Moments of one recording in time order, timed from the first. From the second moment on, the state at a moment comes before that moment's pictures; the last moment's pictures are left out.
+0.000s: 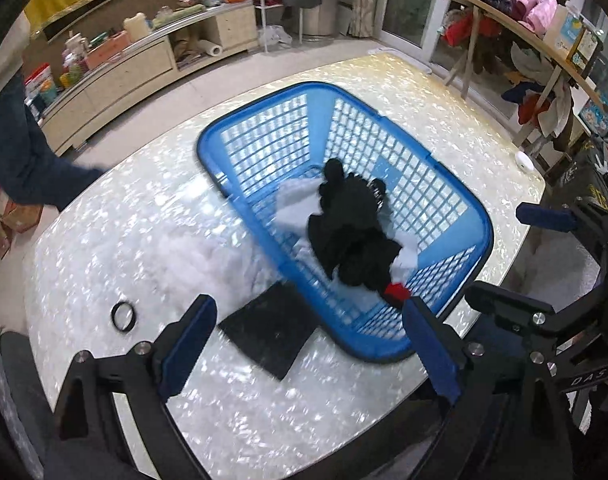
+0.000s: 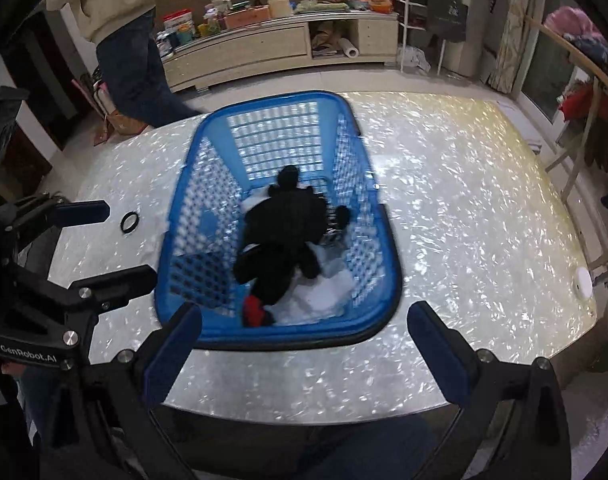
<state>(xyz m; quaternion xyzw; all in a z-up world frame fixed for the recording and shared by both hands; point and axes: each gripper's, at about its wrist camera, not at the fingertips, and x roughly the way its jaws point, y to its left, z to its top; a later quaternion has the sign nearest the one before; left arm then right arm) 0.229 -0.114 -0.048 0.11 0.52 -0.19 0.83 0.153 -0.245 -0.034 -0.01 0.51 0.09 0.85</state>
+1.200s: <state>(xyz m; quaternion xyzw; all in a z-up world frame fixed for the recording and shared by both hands) 0.131 0.120 -0.110 0.01 0.54 -0.04 0.84 0.141 -0.029 -0.119 -0.13 0.56 0.21 0.79</state>
